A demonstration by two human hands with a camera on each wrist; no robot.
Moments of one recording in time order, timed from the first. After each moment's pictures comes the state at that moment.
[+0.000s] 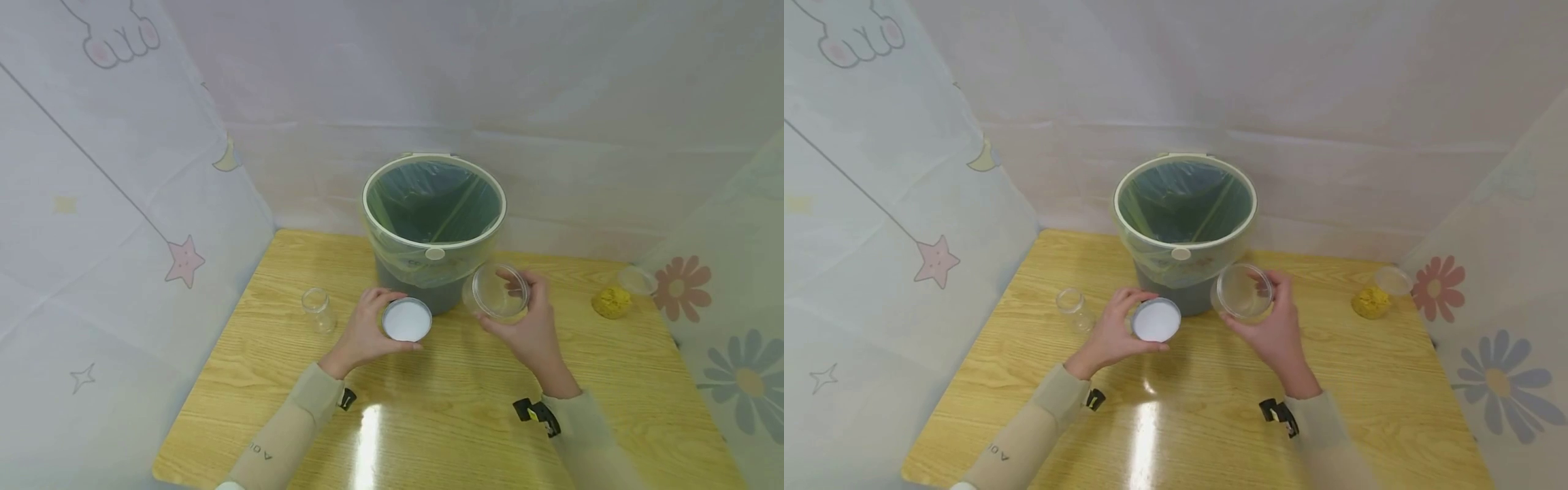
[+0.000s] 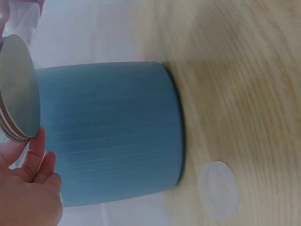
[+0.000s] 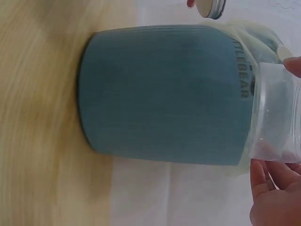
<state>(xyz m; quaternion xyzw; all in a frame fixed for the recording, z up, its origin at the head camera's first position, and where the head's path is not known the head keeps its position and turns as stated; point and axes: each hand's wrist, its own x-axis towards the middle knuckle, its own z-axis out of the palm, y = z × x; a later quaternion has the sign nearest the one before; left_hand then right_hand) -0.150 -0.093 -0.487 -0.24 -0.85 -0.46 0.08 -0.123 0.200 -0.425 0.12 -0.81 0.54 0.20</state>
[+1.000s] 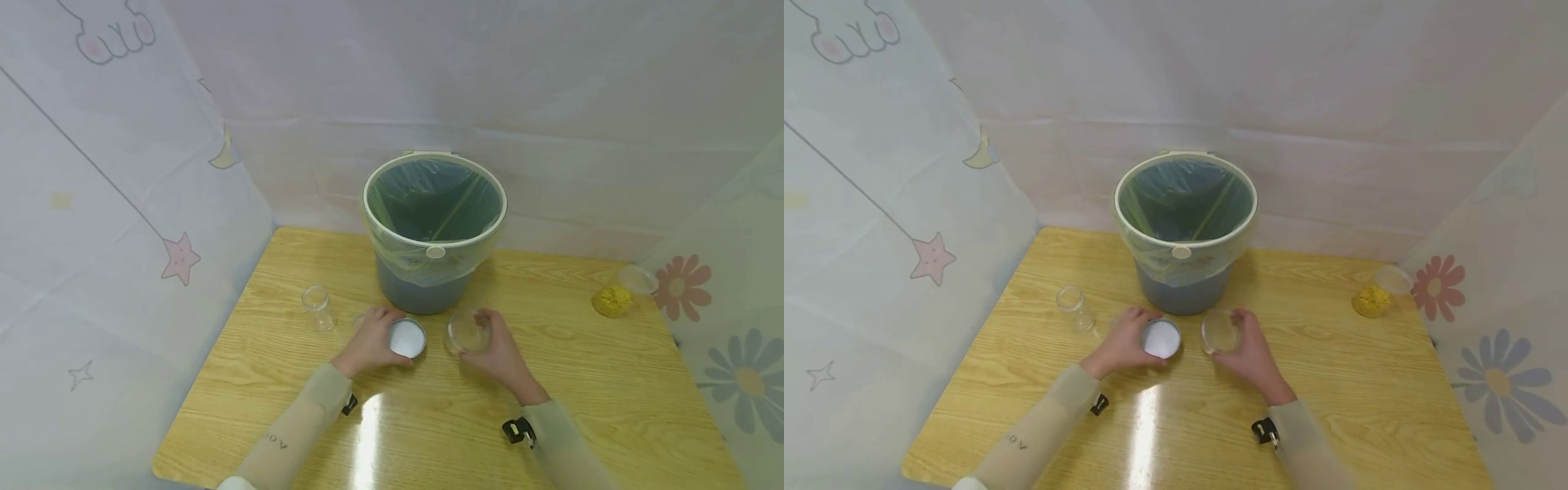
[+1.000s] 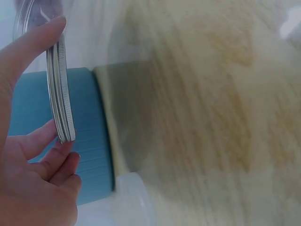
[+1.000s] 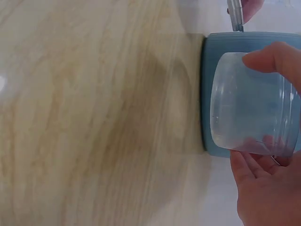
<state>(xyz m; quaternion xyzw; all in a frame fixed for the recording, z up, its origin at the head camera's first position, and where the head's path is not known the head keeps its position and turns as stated) -0.156 -0.089 -0.543 -0.23 -0.91 -0.34 -0.06 -0.130 0.206 -0.542 0.08 -0.88 0.48 -0.01</state>
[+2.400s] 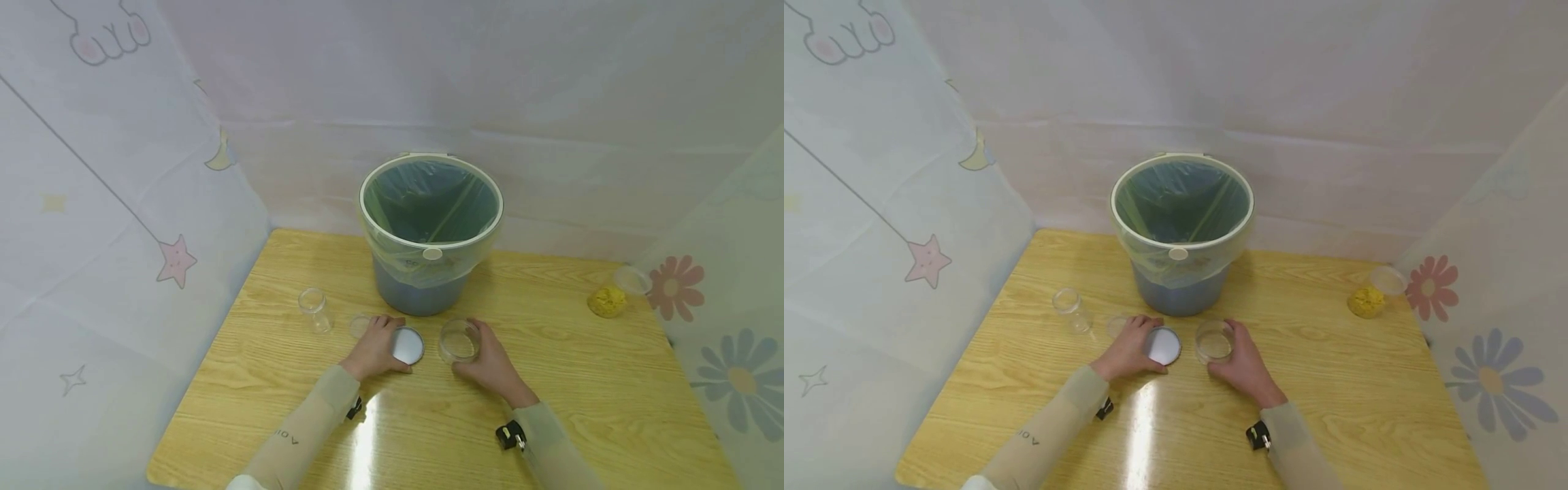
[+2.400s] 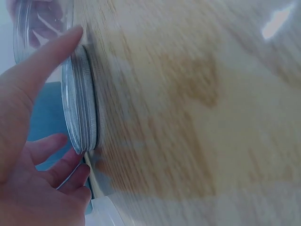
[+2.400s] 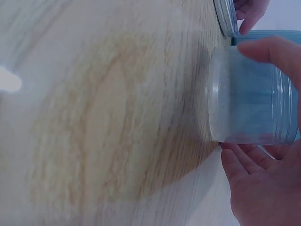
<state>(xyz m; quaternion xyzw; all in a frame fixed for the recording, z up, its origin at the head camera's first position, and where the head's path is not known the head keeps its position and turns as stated) -0.157 -0.078 -0.562 -0.23 -0.93 -0.28 -0.08 -0.126 0.203 -0.567 0.09 -0.89 0.44 -0.04</state>
